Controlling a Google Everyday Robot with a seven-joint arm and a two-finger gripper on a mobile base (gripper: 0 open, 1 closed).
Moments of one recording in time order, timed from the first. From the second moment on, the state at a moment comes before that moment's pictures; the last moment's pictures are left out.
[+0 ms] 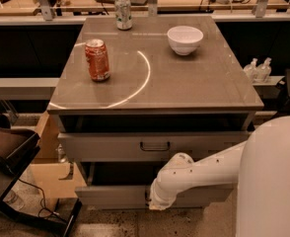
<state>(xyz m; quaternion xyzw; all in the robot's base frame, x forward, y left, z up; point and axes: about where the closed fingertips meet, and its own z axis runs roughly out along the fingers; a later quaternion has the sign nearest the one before) 0.455 -0.036 0.398 -0.72 0.69 0.08 0.10</state>
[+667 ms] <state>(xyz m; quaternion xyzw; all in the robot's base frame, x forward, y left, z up) 0.440 -0.043 0.403 -0.71 0.69 0.08 0.10</state>
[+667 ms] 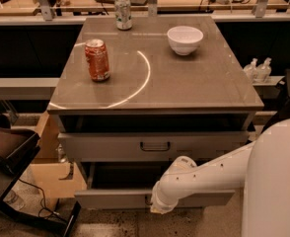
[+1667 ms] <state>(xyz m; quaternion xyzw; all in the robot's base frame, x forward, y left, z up) 0.413 -0.052 0.427 -0.72 0.69 0.04 0.10</state>
